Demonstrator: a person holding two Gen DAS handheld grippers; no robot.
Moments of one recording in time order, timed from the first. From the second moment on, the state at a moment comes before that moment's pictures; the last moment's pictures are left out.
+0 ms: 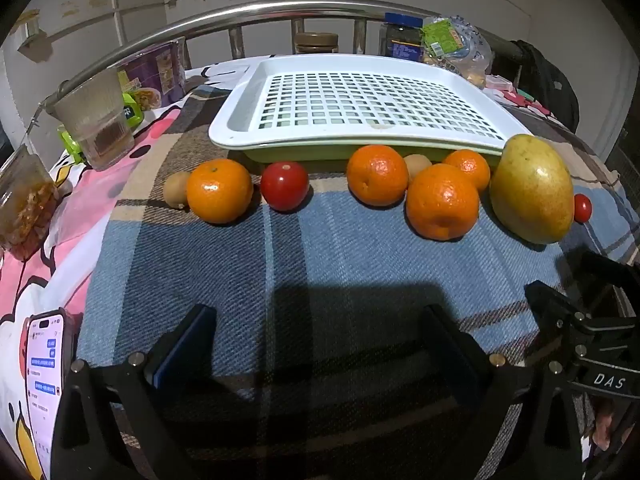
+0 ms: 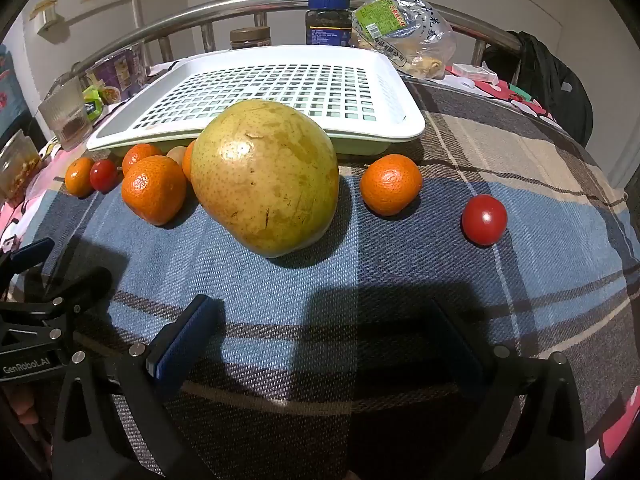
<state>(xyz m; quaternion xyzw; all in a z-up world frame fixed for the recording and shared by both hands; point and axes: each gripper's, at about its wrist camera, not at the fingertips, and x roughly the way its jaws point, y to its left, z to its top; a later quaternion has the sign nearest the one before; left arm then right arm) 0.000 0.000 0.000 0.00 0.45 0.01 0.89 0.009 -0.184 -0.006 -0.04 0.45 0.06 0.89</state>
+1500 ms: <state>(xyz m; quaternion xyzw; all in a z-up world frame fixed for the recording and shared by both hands) -0.022 0.020 0.022 -0.11 0.40 -0.07 0.91 -0.021 -0.203 0.026 0.01 0.37 0.14 0.92</state>
